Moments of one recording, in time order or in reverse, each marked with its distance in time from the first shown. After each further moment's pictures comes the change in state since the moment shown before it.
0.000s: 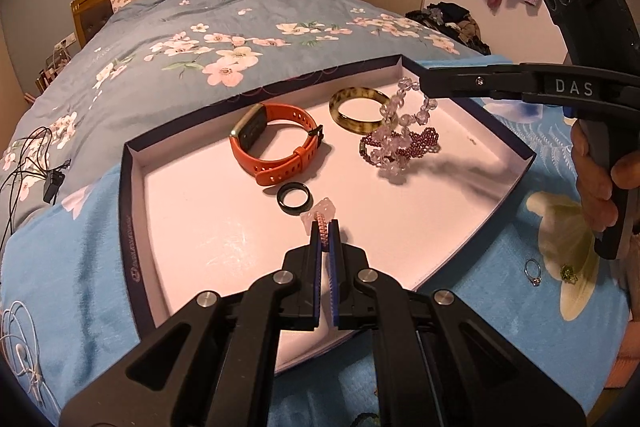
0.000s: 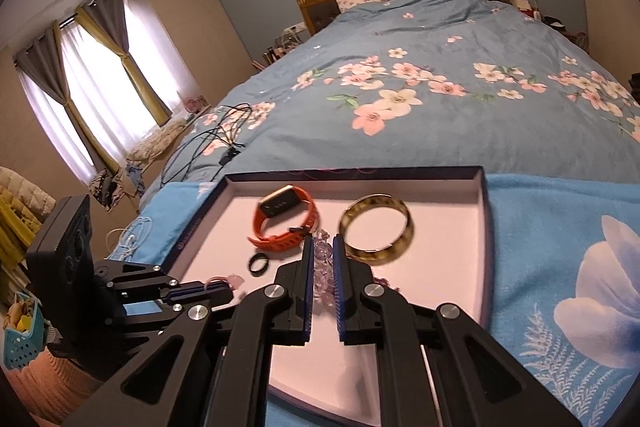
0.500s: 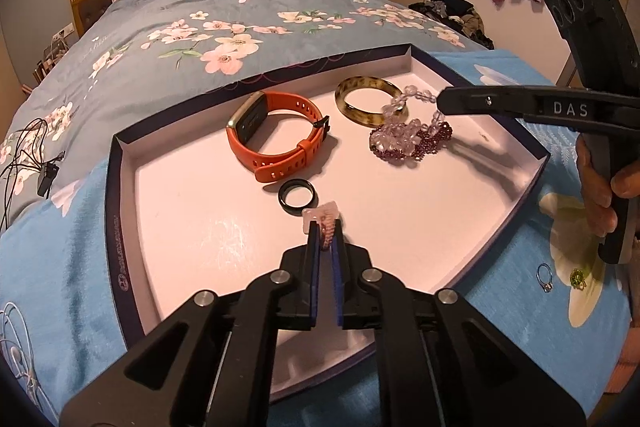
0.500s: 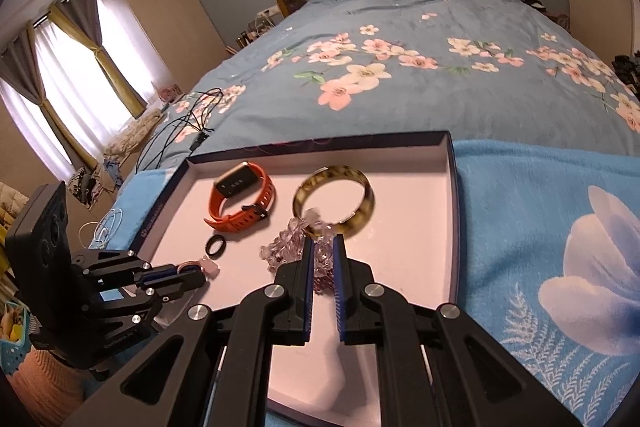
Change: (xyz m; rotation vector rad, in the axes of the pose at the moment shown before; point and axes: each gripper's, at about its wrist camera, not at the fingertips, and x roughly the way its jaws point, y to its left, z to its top) left arm 0.019 0.007 0.005 -0.020 0.034 -0.002; right arm 0.015 -0.023 -0.009 0.043 0.075 -0.074
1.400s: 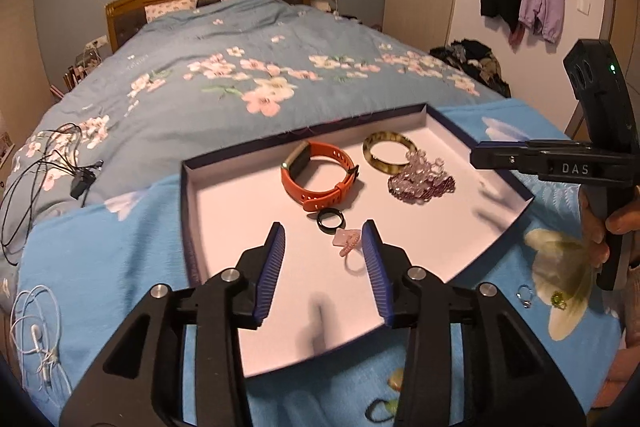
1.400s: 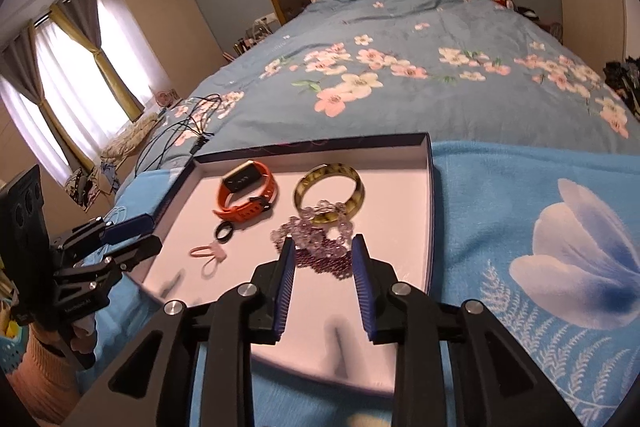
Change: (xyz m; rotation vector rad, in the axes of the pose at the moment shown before) left arm -0.067 0.011 -0.005 -0.064 -0.170 0.079; right arm -0.037 0.005 -0.013 -0.025 -0.050 -0.021
